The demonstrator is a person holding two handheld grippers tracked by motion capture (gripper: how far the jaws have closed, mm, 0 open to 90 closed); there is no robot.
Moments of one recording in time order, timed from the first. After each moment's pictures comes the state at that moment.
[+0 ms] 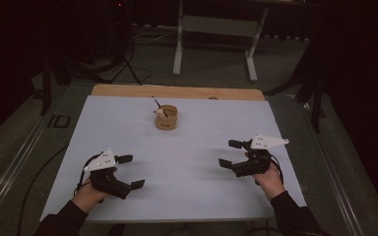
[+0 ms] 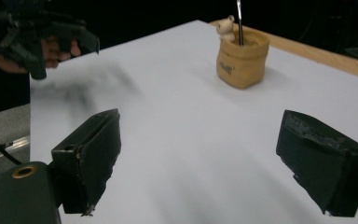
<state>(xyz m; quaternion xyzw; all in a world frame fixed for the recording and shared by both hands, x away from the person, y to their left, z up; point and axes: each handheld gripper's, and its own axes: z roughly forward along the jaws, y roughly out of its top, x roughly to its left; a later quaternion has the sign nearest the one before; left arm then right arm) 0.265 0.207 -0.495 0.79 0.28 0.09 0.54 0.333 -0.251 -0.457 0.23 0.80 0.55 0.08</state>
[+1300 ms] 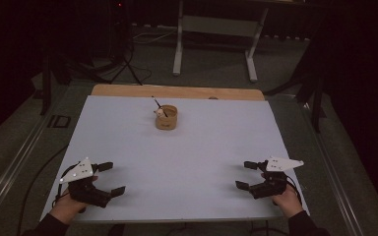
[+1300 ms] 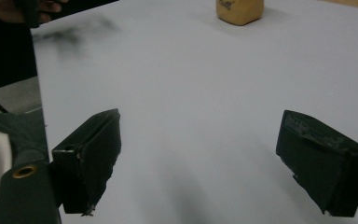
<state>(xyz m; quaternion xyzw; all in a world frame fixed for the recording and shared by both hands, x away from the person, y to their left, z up) 0.239 0.255 -0.511 0.77 0.31 0.11 0.54 0.296 -0.305 -0.500 0.24 0.82 0.51 0.06</state>
